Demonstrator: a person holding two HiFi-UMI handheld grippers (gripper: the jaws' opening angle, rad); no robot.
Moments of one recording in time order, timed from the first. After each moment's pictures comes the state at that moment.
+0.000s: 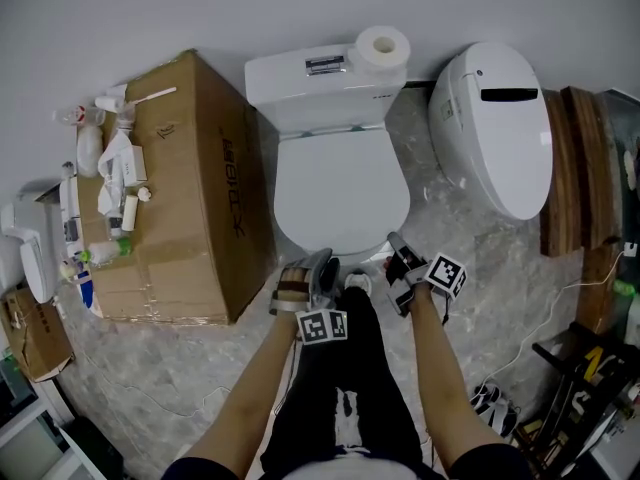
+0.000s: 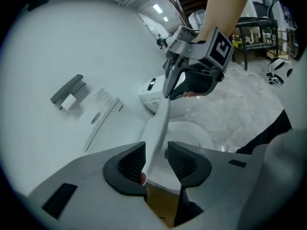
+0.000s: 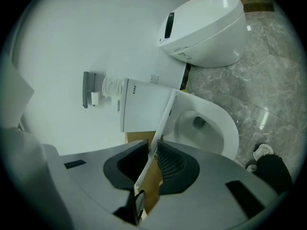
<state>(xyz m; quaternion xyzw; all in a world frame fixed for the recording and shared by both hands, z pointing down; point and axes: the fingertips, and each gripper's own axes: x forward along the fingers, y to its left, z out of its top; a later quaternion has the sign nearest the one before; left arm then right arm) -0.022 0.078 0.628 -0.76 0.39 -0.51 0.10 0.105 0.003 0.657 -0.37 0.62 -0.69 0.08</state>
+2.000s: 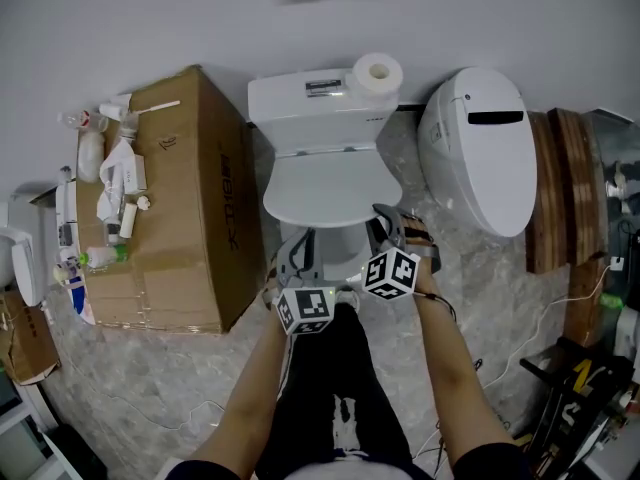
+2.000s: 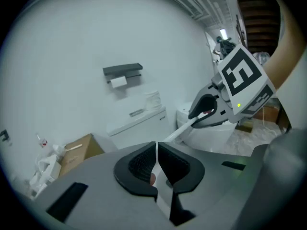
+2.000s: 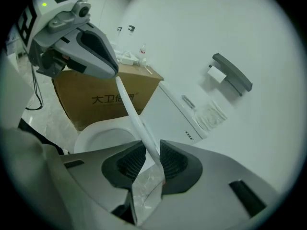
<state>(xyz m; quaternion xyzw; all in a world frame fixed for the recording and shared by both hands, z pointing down) -0.073 -0.007 0.539 -0.74 0.59 -0.31 -0.06 0.028 -0.067 0.576 -0.25 0.82 0.17 -0.48</state>
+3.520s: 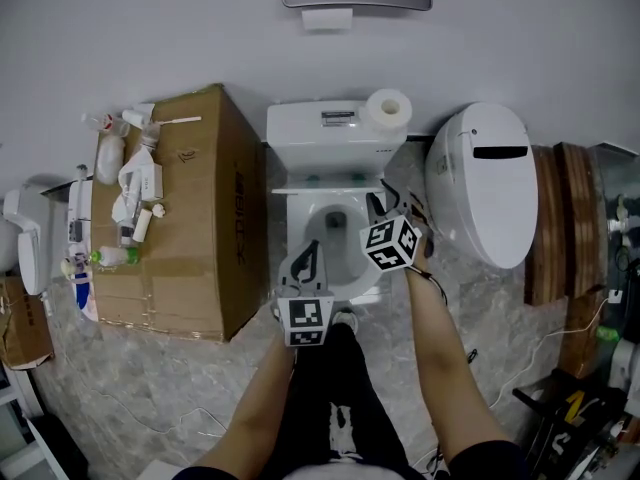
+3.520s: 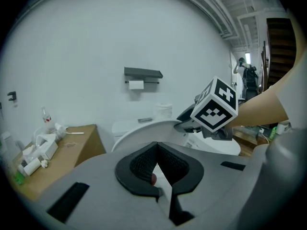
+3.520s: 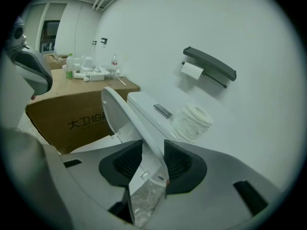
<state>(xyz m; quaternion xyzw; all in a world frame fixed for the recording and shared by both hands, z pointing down) -0.082 -0.029 0.488 -0.72 0.65 -0.19 -0.15 -0.003 -0.176 0.529 -0.33 0.84 0.09 -0.41</state>
